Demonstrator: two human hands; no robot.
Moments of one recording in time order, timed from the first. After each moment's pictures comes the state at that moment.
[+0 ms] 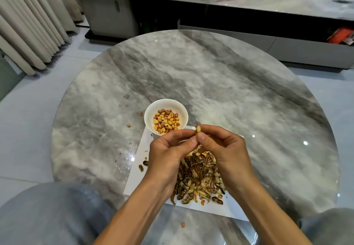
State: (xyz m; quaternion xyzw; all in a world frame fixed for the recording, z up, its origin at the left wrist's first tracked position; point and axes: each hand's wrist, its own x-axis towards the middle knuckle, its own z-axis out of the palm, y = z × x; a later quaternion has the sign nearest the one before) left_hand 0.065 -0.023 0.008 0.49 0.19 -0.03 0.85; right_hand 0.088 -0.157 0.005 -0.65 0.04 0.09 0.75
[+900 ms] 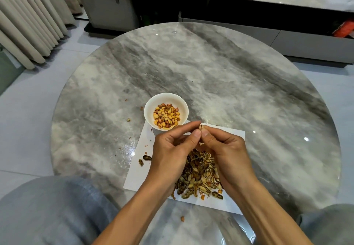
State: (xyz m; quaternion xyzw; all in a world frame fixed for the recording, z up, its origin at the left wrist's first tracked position) left_hand 0.061 -0.028 0.004 0.62 0.13 -0.01 0.78; right_hand 0.080 -0.152 -0.003 -0.62 0.08 0.12 0.77
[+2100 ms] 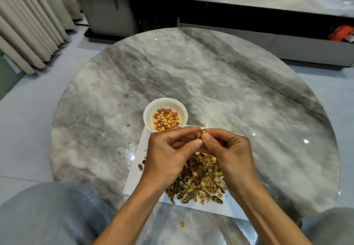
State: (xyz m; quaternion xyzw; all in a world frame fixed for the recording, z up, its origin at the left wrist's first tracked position) left_hand 0.067 -0.017 0.004 0.66 0.03 0.05 0.75; right_hand 0.082 -0.156 0.012 -0.66 0.05 0.06 0.75
